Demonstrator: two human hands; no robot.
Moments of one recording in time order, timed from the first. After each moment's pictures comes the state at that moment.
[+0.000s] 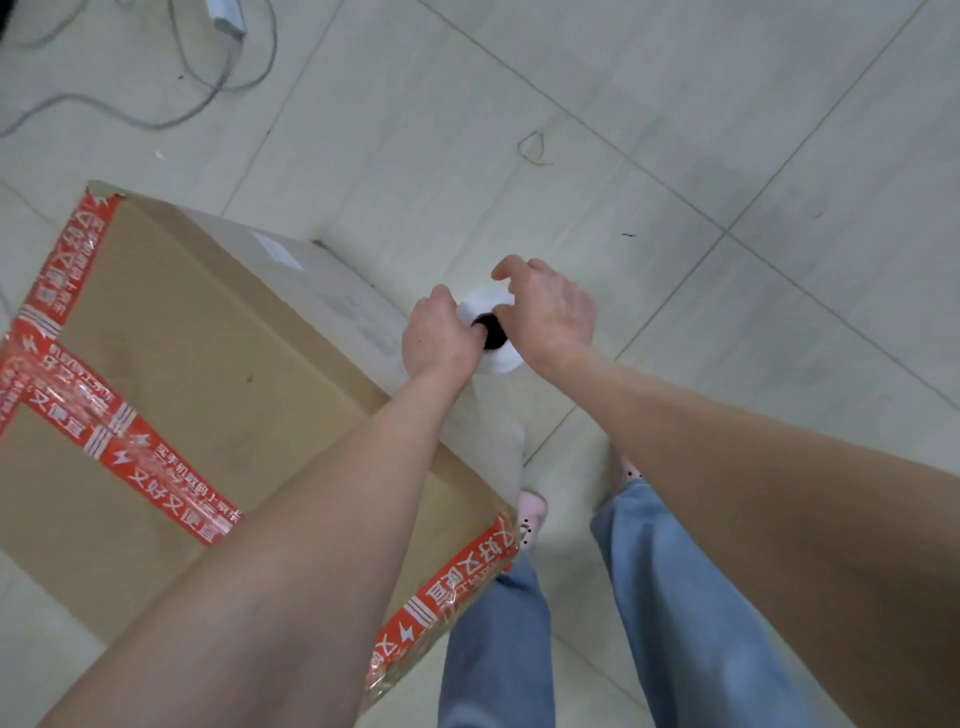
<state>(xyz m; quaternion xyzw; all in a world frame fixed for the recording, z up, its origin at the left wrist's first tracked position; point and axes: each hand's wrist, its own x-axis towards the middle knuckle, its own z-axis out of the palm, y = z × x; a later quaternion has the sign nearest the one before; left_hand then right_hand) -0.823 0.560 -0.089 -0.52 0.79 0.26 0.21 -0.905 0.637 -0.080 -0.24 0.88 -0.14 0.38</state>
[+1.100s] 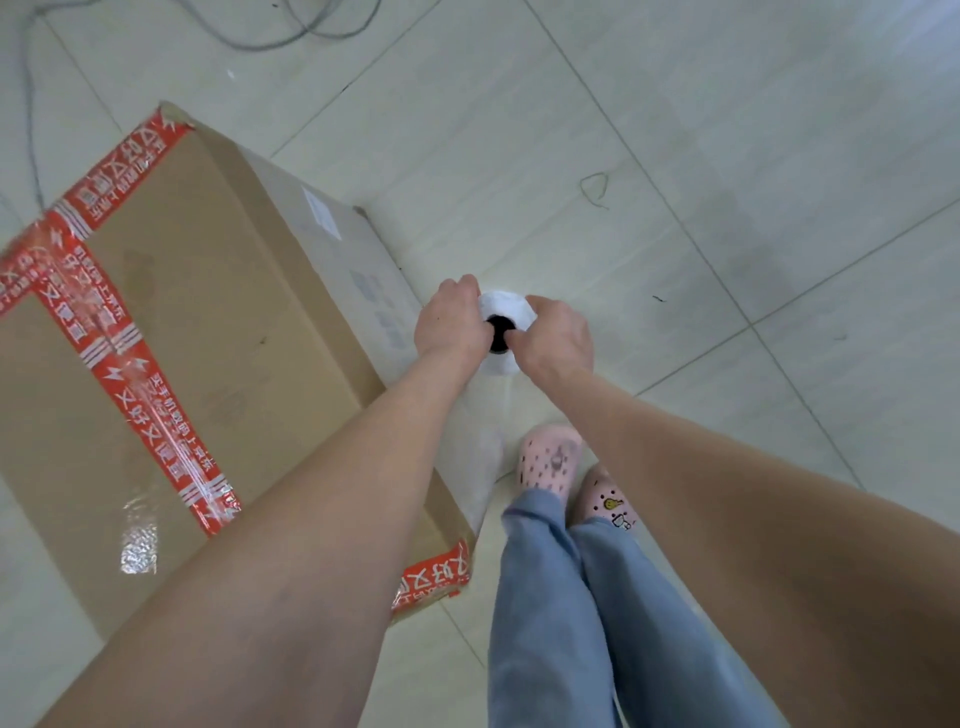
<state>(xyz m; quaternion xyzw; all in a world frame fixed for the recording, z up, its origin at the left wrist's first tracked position) -0.844 0.533 -0.096 -0.52 0.79 0.23 0.22 -0.921 0.610 -0.083 -0.16 0.84 -0.16 0.49</state>
